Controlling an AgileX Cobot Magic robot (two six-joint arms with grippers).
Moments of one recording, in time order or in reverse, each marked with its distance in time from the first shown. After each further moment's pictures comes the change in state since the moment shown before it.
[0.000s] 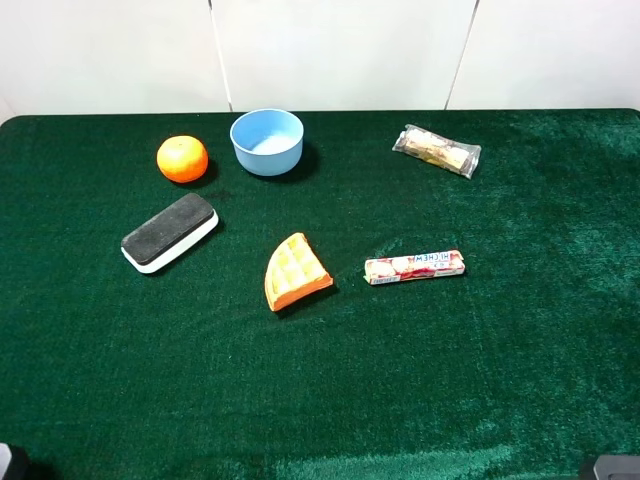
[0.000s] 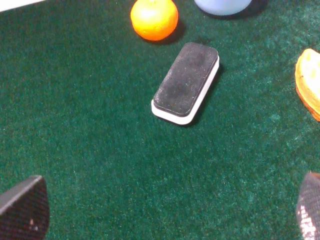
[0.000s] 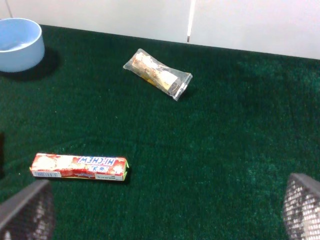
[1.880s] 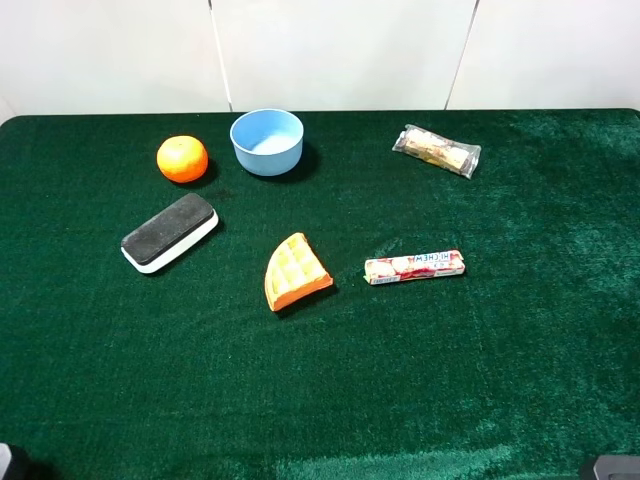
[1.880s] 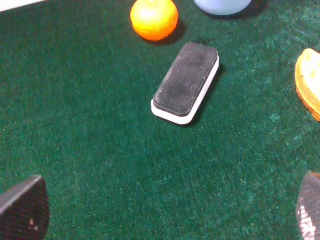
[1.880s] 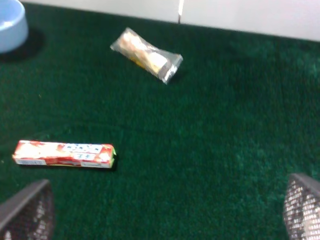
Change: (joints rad) left arm 0.000 0.000 0.000 0.000 0.000 0.000; right arm 0.000 0.194 -0.043 -0.044 -0.036 0.000
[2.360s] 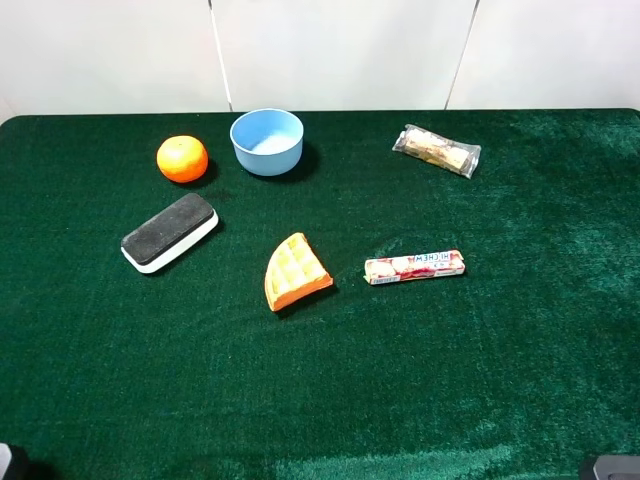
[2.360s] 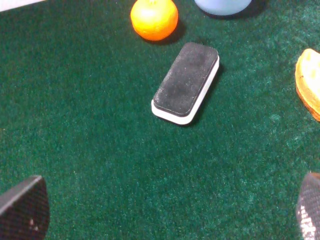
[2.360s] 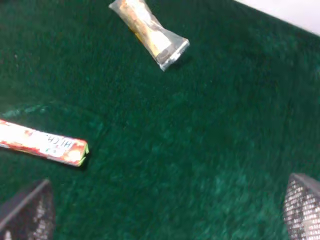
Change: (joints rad) left arm 0.000 0.000 0.000 0.000 0.000 0.000; right arm 0.164 0.627 -0.269 -0.141 -0.114 -0.079
